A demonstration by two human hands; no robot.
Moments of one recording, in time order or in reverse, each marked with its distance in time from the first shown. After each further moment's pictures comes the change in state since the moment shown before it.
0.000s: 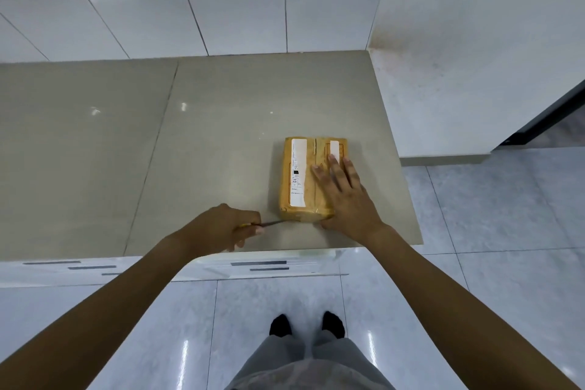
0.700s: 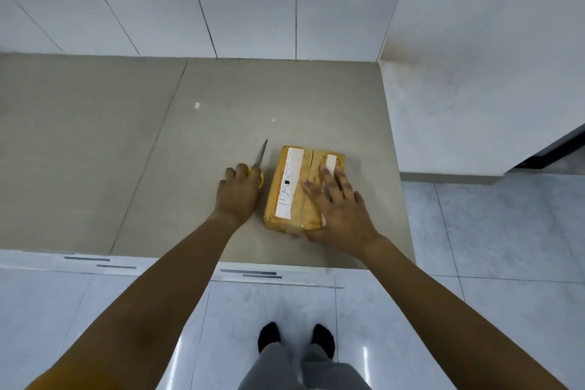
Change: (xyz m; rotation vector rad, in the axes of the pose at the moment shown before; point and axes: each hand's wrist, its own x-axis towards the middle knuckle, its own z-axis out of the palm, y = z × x) left_hand 0.112 0.004 0.018 0.509 0.484 -0.411; right_hand 0.012 0.015 -0.011 0.015 -0.111 -0.081
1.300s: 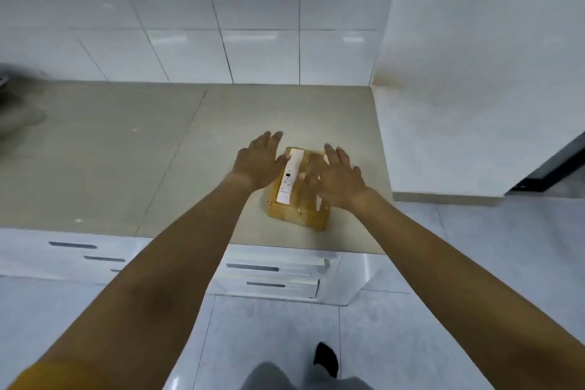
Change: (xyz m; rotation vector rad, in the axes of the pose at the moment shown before) left_hand -0.023 0.032 -0.099 -0.294 0.031 0.097; right_hand -0.007 -0.028 -0.070 0.125 0.054 0.115
